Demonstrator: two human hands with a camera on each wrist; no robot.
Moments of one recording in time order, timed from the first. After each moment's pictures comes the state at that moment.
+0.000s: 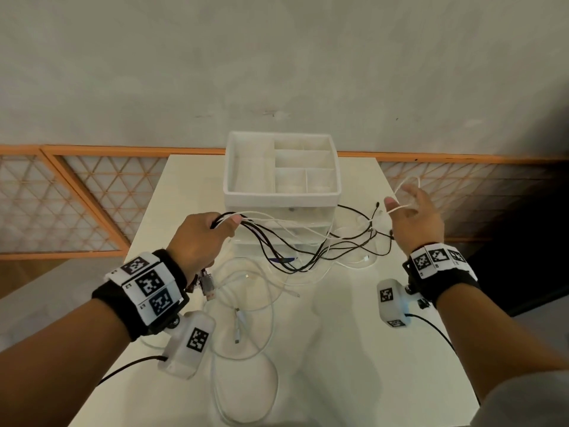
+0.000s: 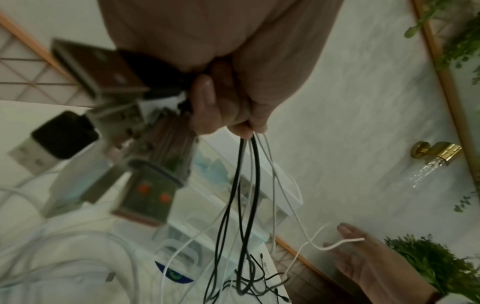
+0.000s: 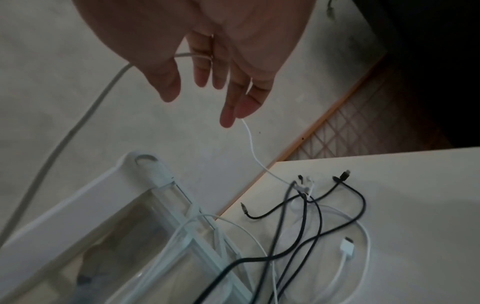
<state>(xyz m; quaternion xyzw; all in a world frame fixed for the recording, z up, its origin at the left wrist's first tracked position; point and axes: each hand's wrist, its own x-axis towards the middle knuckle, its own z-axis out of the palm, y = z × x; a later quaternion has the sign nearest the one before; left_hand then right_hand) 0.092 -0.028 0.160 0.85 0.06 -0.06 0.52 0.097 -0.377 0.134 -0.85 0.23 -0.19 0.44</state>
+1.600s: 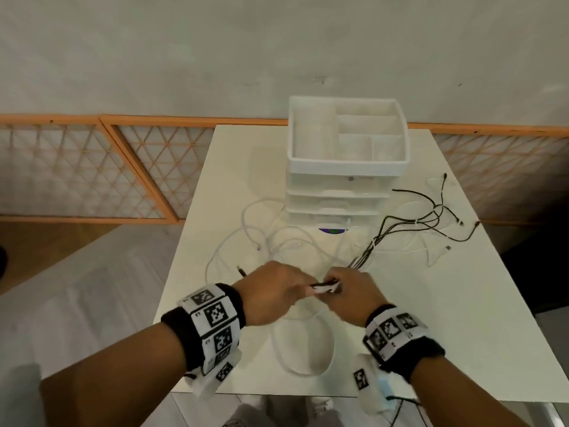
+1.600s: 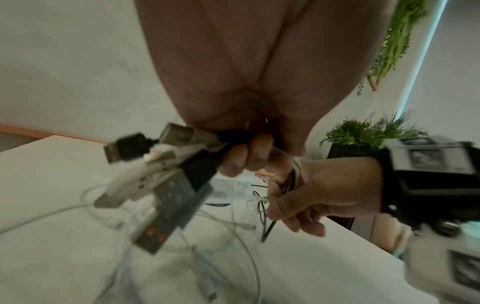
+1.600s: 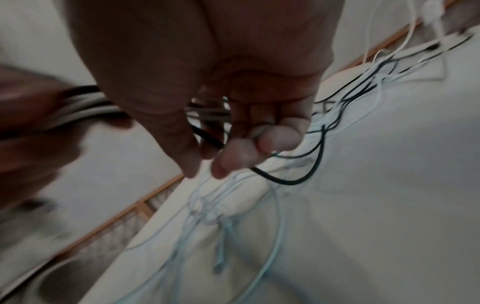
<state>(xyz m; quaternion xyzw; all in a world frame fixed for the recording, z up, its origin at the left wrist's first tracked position) 0.011 0.012 0.100 0.88 -0.29 -0.25 0.30 0.003 -0.189 0.046 -0.93 -0.01 0.16 0.32</state>
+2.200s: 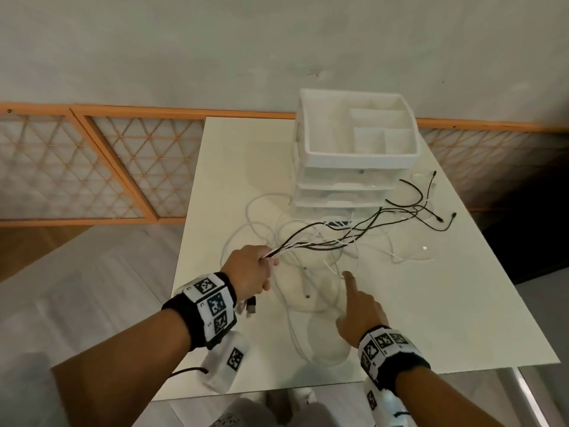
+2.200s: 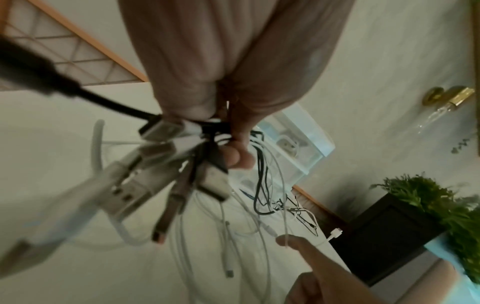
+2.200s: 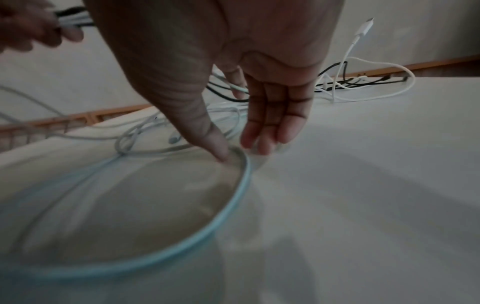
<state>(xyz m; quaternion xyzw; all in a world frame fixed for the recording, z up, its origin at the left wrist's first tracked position) 0.042 0.080 0.070 0.85 0.00 -0.26 0.46 -0.037 -0.145 0.003 -0.95 0.17 0.23 0.13</state>
